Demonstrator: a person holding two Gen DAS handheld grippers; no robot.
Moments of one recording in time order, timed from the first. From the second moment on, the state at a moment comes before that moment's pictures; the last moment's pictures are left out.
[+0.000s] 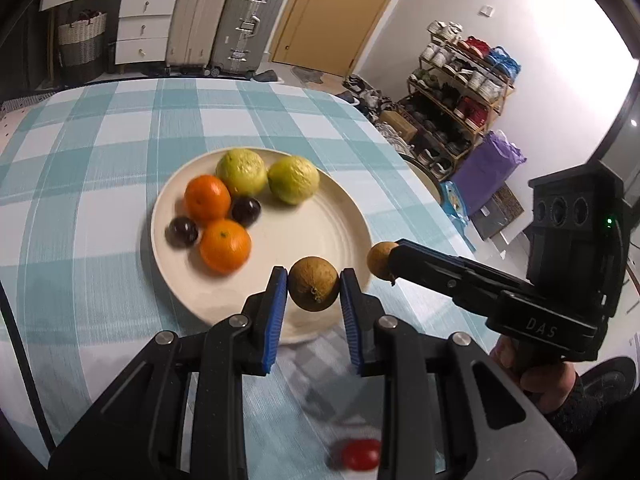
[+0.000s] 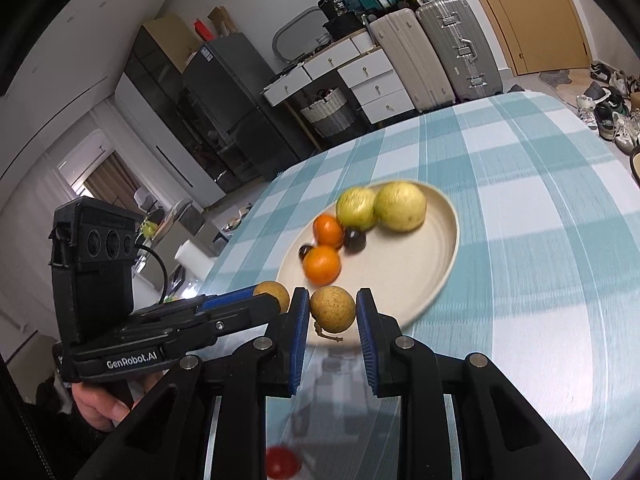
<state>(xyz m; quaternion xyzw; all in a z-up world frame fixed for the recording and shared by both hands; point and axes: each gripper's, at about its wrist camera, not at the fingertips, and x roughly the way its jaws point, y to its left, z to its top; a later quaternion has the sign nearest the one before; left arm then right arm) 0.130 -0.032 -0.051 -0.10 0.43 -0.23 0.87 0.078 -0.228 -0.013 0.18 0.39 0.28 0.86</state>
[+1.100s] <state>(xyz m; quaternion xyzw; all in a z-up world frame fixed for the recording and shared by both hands) 0.226 -0.063 -0.081 -0.11 0.46 -0.21 0.85 0.161 -0.245 -0.039 0.25 0.40 0.23 0.85</state>
